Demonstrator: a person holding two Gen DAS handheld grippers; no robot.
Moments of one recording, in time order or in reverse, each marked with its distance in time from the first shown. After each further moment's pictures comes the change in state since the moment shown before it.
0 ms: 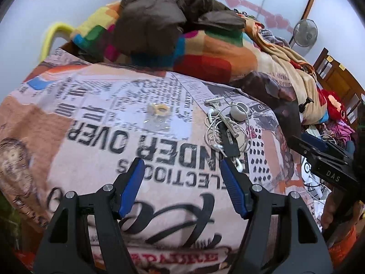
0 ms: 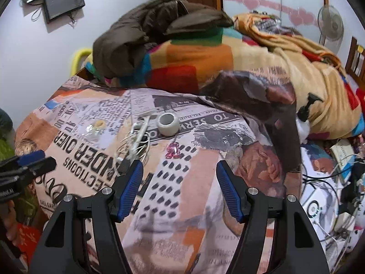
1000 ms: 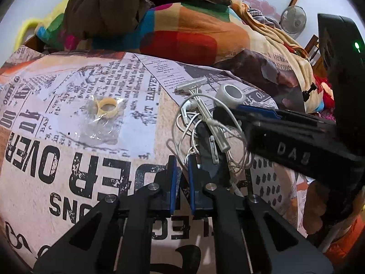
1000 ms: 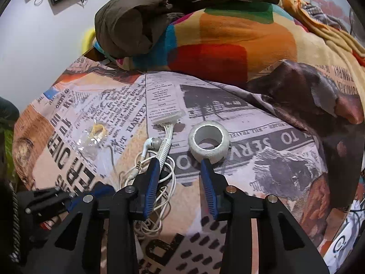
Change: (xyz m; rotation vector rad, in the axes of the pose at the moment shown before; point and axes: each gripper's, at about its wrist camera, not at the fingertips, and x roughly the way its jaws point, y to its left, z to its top) left arm 0.095 -0.023 0.010 0.057 0.061 -0.113; right arm 0.091 0.036 0.036 -0.051 0.127 0.145
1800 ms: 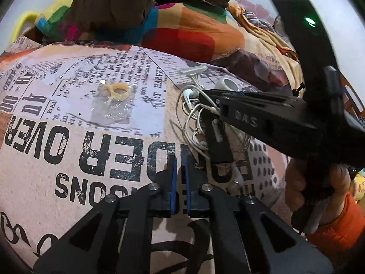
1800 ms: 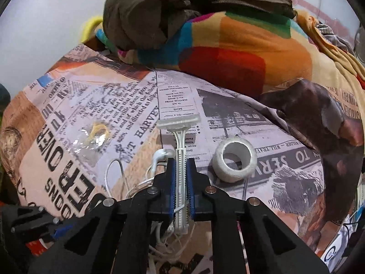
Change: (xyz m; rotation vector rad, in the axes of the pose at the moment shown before) left arm -0.016 0.019 -0.017 -0.017 -0.006 -0.076; right arm 0.014 0.033 0.004 -0.103 -0.013 -0.095
